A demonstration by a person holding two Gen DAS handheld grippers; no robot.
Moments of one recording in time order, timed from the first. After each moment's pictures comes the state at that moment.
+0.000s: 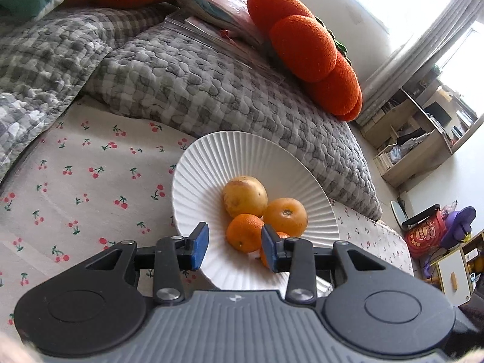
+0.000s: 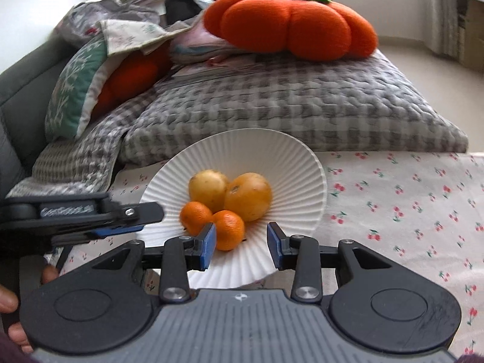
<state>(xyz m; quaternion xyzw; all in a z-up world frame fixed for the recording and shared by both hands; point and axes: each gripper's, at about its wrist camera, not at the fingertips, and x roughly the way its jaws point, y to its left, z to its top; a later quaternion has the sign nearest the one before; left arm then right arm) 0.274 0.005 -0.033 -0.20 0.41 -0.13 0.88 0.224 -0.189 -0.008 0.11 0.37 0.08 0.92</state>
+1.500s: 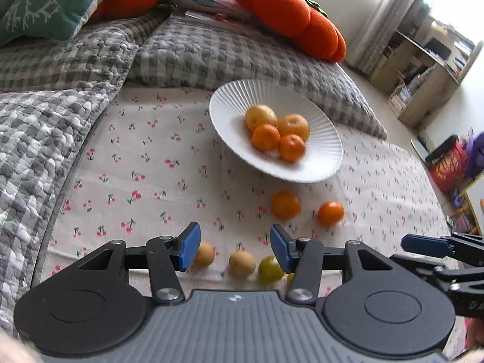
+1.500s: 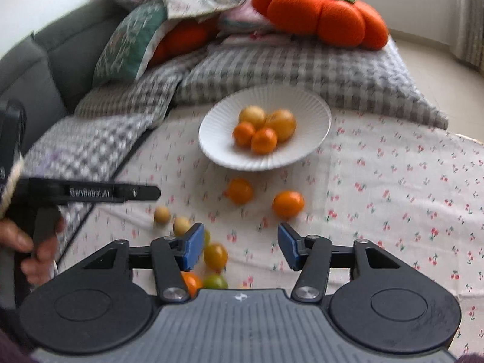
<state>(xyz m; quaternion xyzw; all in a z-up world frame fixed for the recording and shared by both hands) 0.160 0.023 -0.016 -0.07 0.45 -0.13 0.88 0.109 -0.174 0.019 0.02 0.43 0.14 0.89</state>
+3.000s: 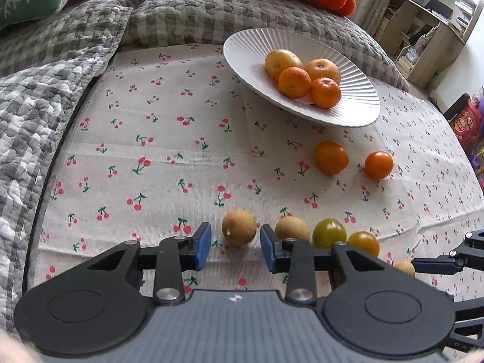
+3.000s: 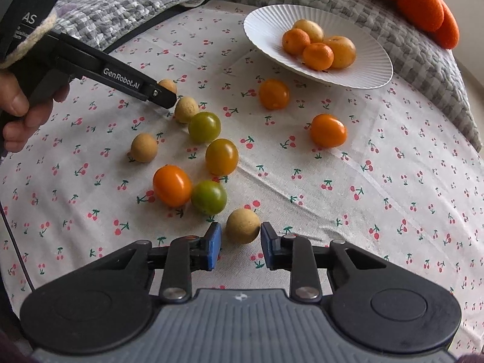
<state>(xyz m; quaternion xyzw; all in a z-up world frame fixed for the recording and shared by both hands) 0.176 0.030 -0.075 -0.01 0.48 -0.13 0.87 0.100 -0.132 -0.045 -0.17 0.51 0.18 0.83</state>
